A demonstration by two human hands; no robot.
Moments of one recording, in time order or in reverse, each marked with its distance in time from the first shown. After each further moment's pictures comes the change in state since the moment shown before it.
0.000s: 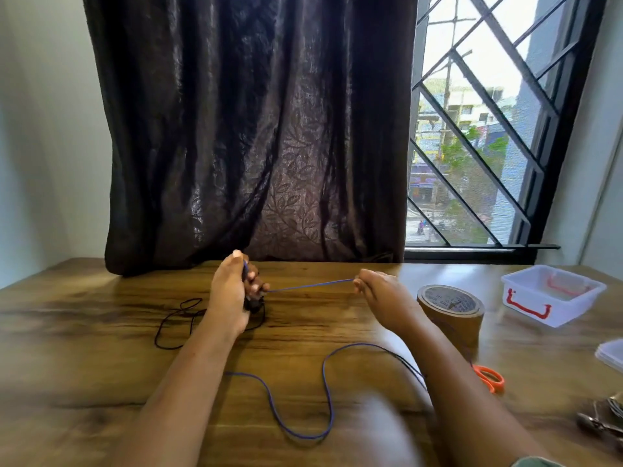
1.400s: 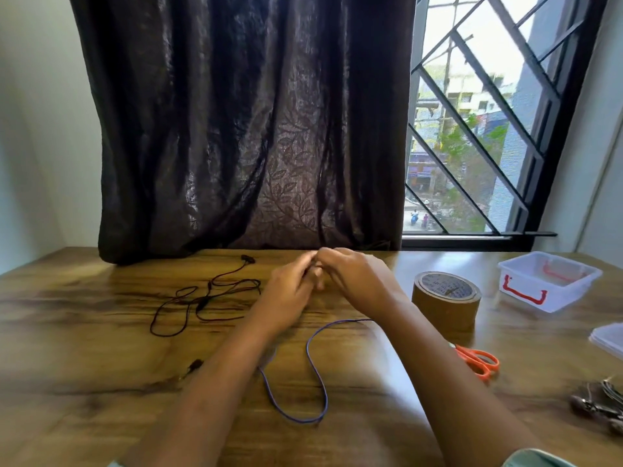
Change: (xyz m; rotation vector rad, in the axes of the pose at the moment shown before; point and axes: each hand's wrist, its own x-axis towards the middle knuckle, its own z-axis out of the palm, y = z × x) left_hand -0.029 -0.031 0.026 0.975 -0.565 0.597; right_hand -0.004 -0.062 -0.016 -0.173 0.043 -0.293
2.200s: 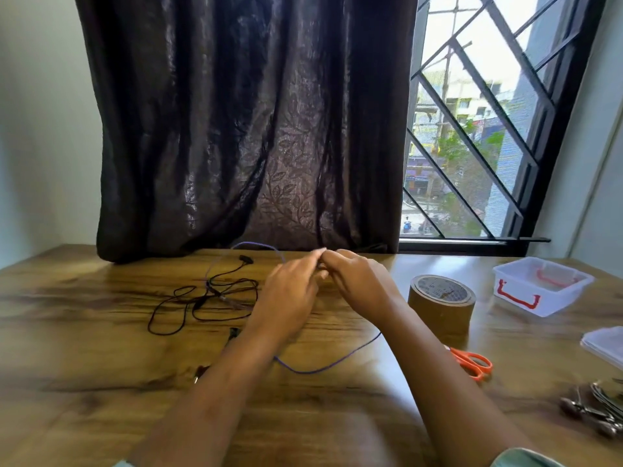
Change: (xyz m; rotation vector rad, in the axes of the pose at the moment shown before) left_hand -0.003 0.004 0.011 0.292 0.094 0.031; right_hand -0.006 0.004 0.002 0.013 0.024 0.021
